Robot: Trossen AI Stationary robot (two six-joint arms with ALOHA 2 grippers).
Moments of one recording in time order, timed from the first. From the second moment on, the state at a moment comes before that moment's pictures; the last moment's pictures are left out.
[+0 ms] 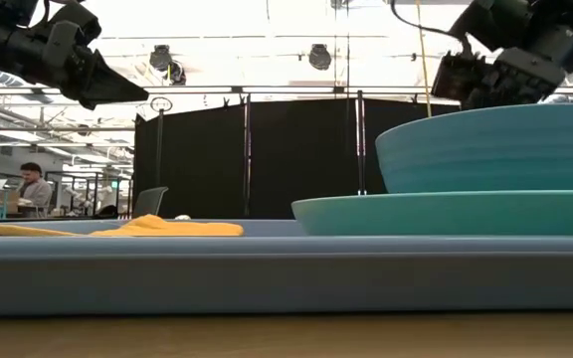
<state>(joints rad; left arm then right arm) 0.07 0.40 0.25 -0.05 -0.28 -0.01 -0.01 0.99 0.47 -0.30 -0.05 0.32</state>
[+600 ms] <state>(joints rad) 0.17 0.74 0.70 -0.46 -0.56 -0.43 -0.16 0.62 0.47 -0.20 0.15 0.02</state>
